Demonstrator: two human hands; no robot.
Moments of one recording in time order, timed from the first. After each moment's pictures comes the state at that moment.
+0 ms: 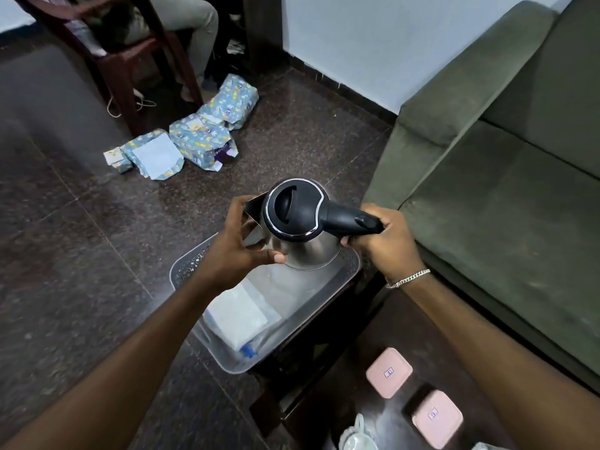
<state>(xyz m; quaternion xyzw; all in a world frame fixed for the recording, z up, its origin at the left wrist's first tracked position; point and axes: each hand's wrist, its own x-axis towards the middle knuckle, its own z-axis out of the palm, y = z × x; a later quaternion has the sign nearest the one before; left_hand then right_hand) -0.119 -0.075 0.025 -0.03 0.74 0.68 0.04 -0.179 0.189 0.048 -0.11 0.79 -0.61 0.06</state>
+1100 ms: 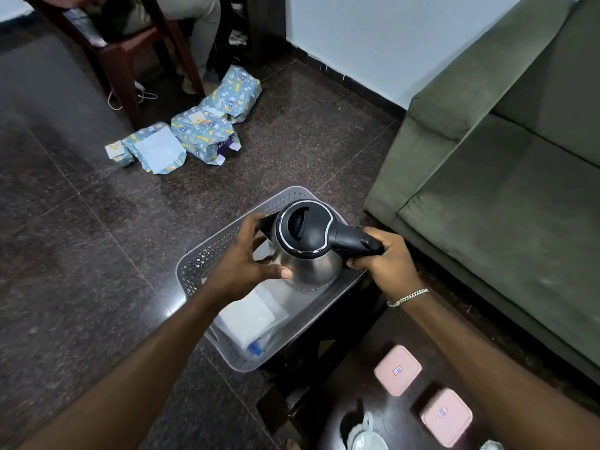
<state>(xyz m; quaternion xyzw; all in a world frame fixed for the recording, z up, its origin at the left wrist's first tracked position) -0.106 -0.080 -0.005 -0.05 0.75 0.65 0.10 -0.160 0.191 0.000 -0.07 0.78 -0.61 0.12</state>
